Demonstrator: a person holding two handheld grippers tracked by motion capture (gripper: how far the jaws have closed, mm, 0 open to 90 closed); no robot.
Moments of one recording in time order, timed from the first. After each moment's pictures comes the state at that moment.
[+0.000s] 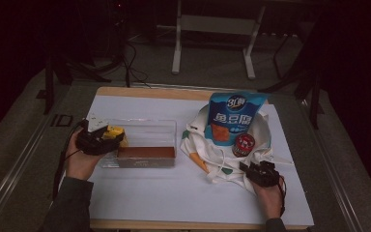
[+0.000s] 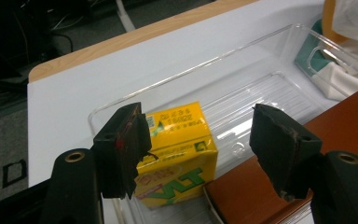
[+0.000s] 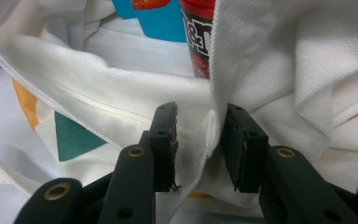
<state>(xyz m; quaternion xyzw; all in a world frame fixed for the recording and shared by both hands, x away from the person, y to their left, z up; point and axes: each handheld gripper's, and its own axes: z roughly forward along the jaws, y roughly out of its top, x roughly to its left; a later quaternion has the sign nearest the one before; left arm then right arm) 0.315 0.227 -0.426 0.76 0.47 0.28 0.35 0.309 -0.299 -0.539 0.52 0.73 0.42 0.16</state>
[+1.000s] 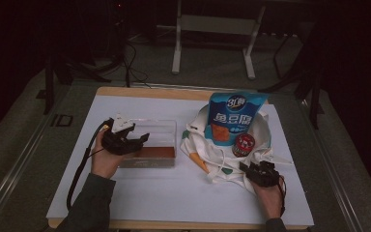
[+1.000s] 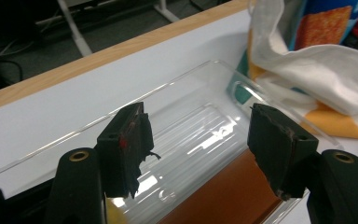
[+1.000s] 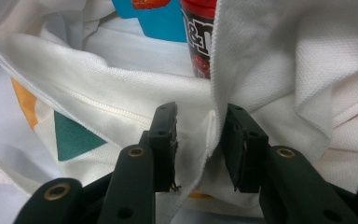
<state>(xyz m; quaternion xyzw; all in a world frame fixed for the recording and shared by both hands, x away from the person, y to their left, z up) 0.324 0.168 -0.427 0.78 0.41 0.24 0.41 0.309 -0.298 -0.539 0.51 0.73 0.42 0.16</state>
